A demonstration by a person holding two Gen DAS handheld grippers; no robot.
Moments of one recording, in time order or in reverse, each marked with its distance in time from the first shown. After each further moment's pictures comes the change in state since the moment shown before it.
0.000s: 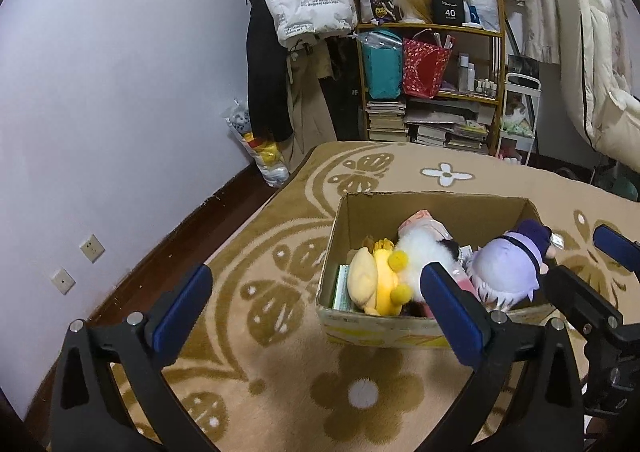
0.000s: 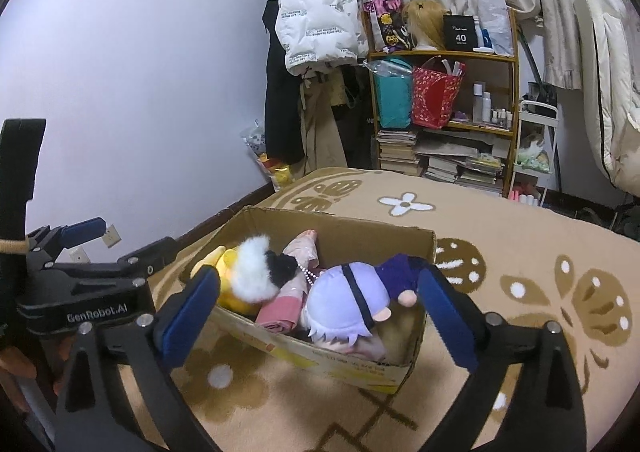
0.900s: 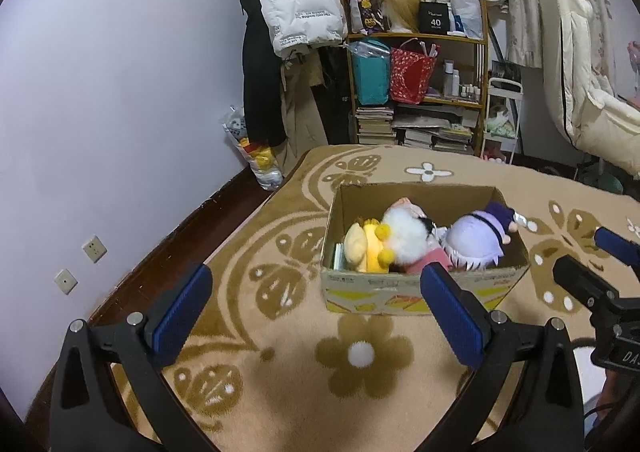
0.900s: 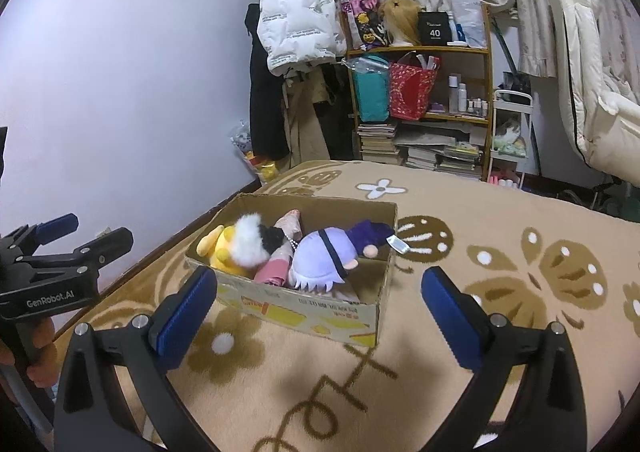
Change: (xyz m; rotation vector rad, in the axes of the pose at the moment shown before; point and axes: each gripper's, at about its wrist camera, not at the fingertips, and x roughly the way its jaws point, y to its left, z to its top) left arm -0.062 0.013 -0.021 0.012 -0.018 -0.035; right arm -0.059 -0.006 -0.018 0.039 0.017 -0.063
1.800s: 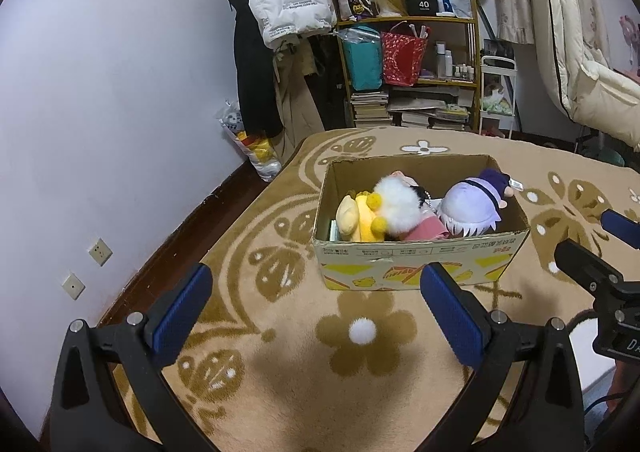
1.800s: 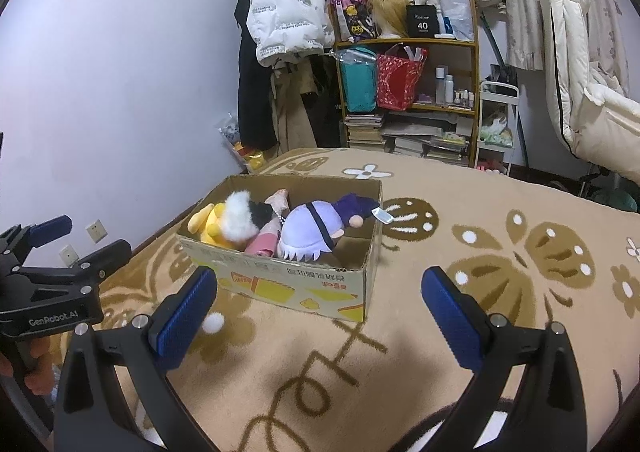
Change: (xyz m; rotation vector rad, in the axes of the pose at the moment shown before) left arm -0.002 -0.015 -0.019 0.063 0.032 0.013; right arm -0.008 -0.001 -0.015 0.015 0.032 -0.043
